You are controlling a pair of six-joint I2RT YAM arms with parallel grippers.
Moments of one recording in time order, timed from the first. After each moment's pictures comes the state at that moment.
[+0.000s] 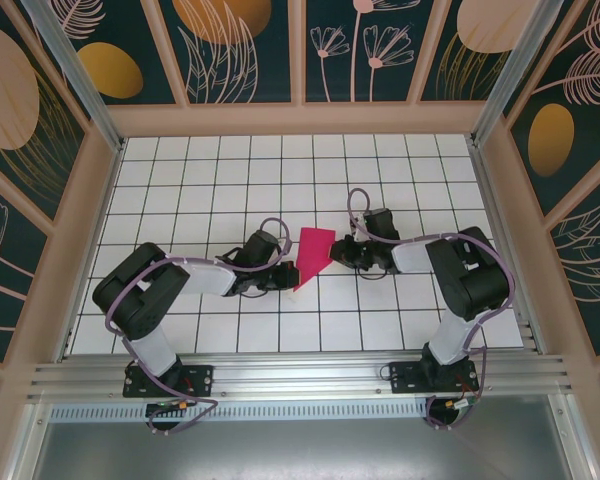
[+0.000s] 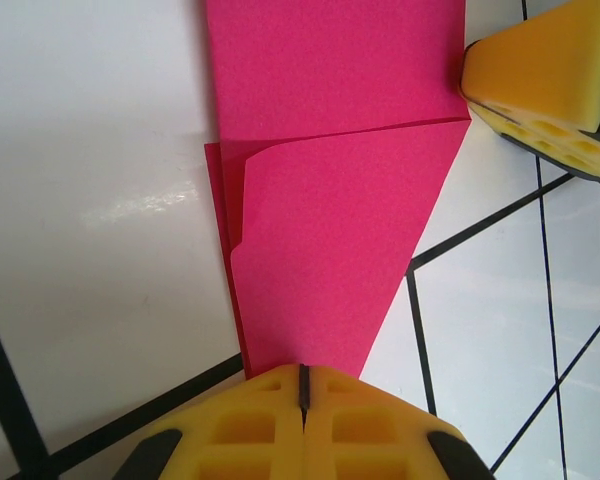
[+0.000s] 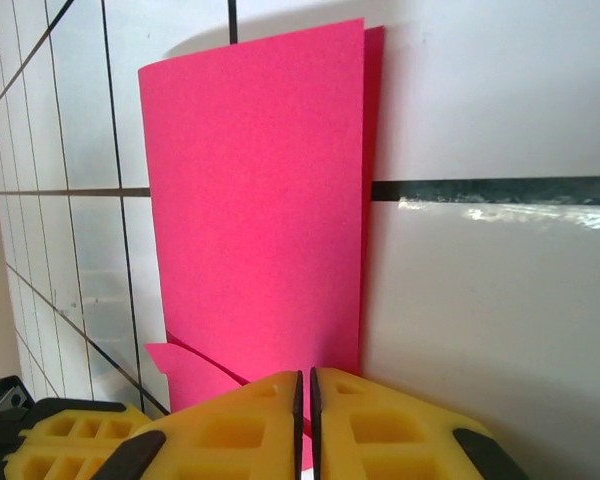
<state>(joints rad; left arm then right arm) -0.71 1.73 0.68 0.19 0.36 -0.73 0.41 1.75 0.69 0.20 -0.57 0.70</state>
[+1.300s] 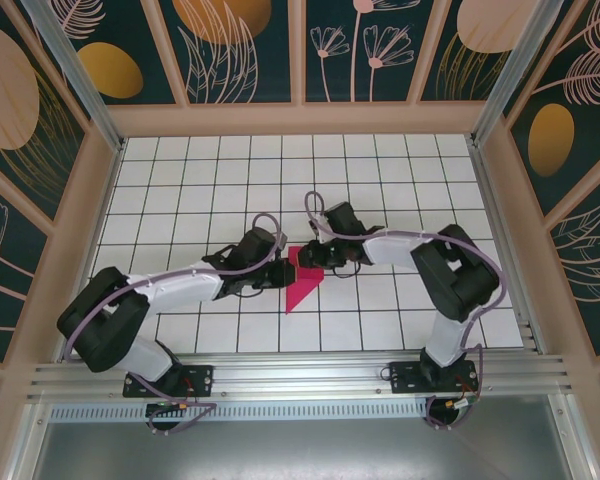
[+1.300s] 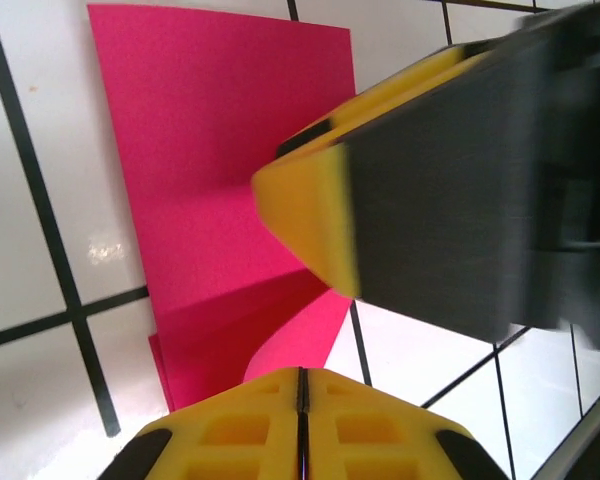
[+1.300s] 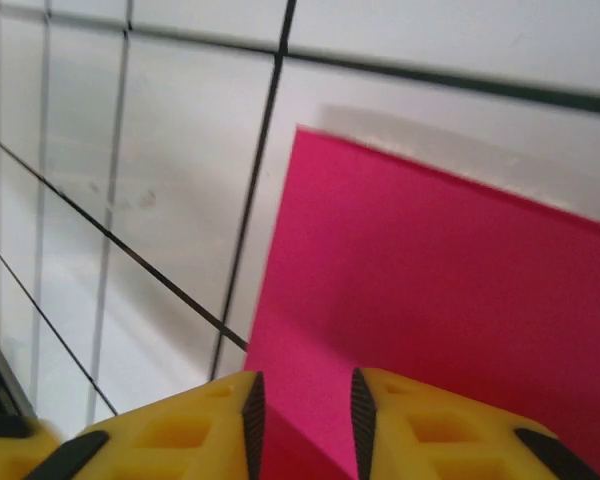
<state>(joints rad) -0.76 1.51 0.72 -0.06 0.25 -0.76 0.63 1.75 0.91 -0.09 -0.50 0.55</state>
